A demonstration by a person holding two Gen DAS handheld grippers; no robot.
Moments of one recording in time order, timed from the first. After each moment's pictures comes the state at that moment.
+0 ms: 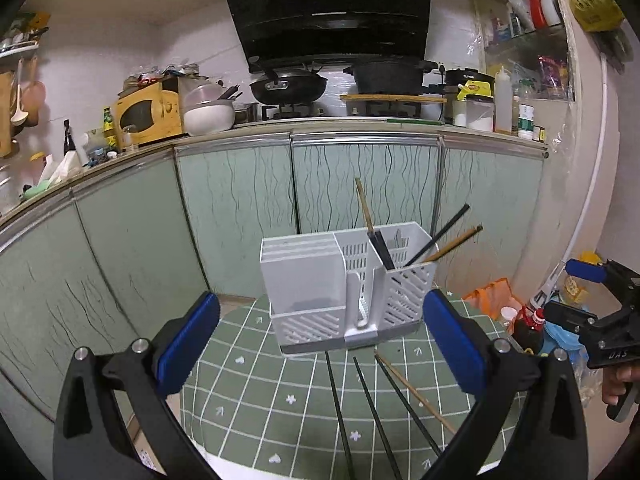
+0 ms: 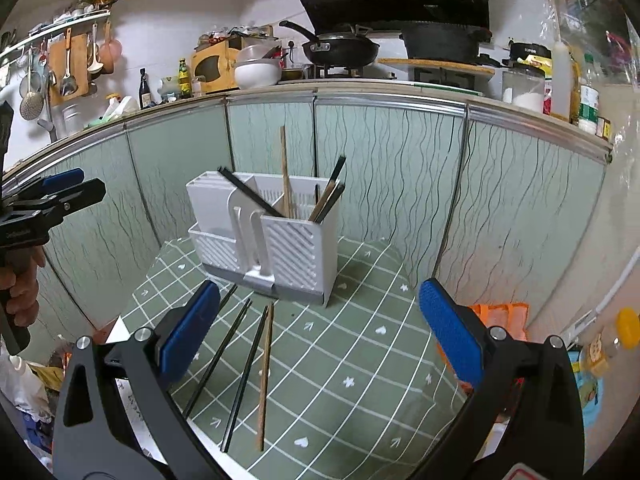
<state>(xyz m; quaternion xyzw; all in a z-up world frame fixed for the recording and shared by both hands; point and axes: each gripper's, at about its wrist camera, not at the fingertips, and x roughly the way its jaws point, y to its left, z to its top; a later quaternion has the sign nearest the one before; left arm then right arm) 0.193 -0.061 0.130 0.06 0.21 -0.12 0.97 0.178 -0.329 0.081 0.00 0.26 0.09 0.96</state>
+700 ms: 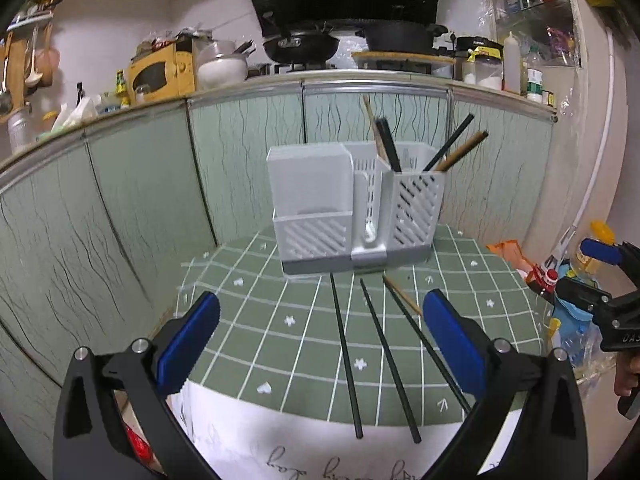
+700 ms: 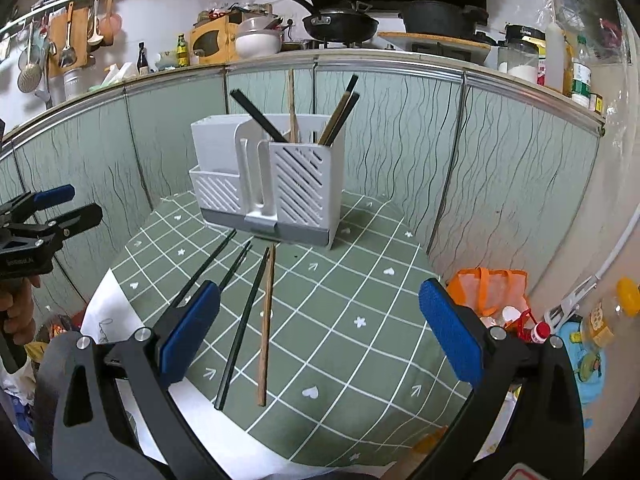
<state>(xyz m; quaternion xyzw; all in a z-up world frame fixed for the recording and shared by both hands) 0.157 -0.051 0.041 0.05 0.26 -0.10 0.96 0.142 -0.311 0.015 -0.01 0.28 0.07 0.96</state>
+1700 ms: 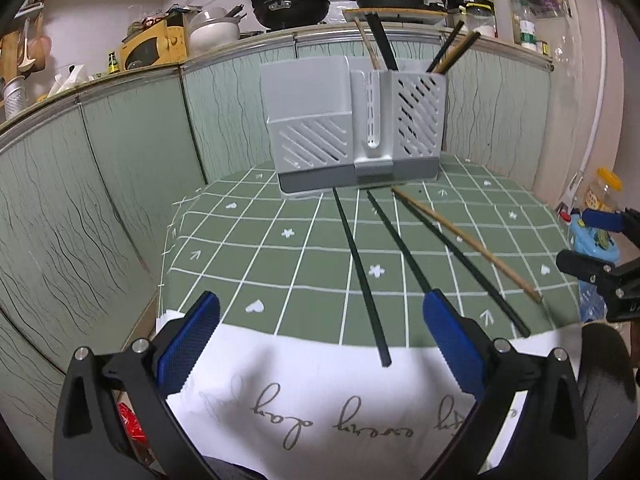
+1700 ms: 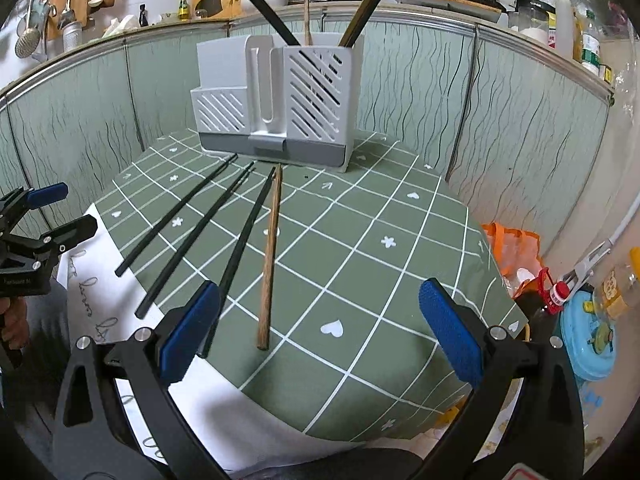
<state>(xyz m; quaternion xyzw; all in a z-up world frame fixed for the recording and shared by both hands) 0.138 -0.044 -0.054 0.09 0.29 -0.10 0.95 0.137 -0.288 -0.075 -0.03 0.33 0.06 0.94</state>
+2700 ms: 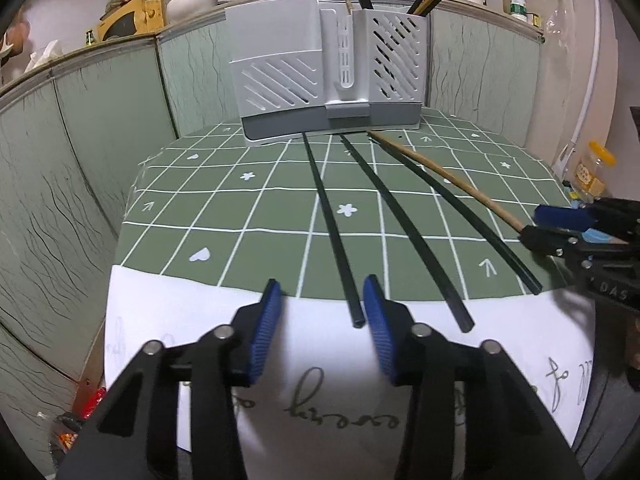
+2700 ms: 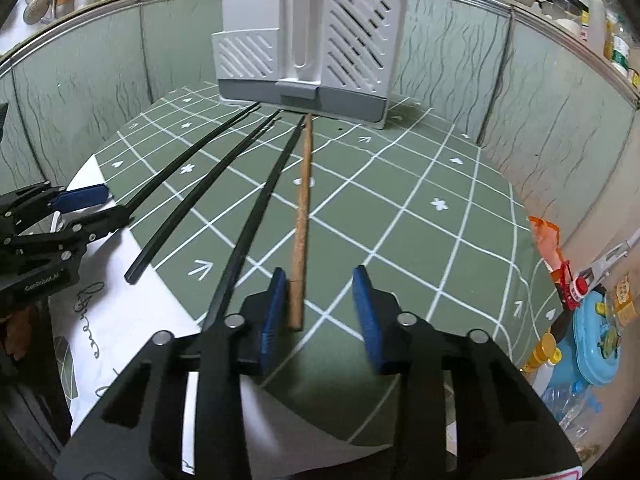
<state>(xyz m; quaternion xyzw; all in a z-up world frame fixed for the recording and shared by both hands) 0.143 -0.061 -0.100 0.09 0.34 -0.13 0.93 0.151 -0.259 -0.117 -0.06 0.37 0.09 0.92</state>
